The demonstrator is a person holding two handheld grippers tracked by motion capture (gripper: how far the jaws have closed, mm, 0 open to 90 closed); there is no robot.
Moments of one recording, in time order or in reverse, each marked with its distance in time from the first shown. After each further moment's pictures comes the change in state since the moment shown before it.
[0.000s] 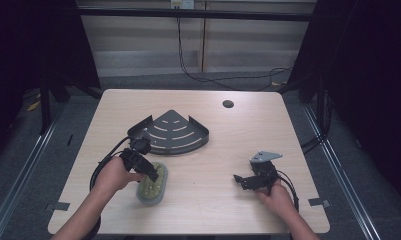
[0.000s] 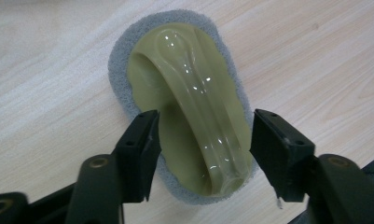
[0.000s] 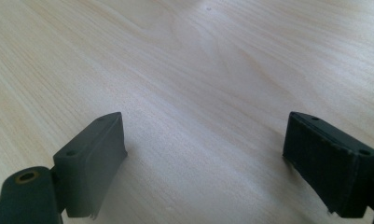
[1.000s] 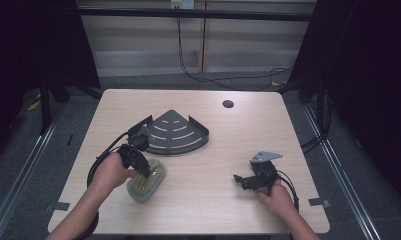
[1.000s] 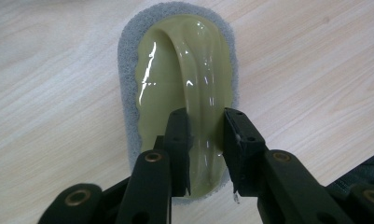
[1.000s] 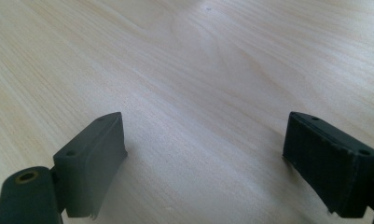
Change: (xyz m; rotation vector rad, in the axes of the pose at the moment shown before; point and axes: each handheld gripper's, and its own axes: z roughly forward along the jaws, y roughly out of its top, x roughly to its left) left arm 0.003 0.004 -0.017 0.038 0.049 0.008; right arm 0.000 0.000 0.000 0.001 0.000 0.002
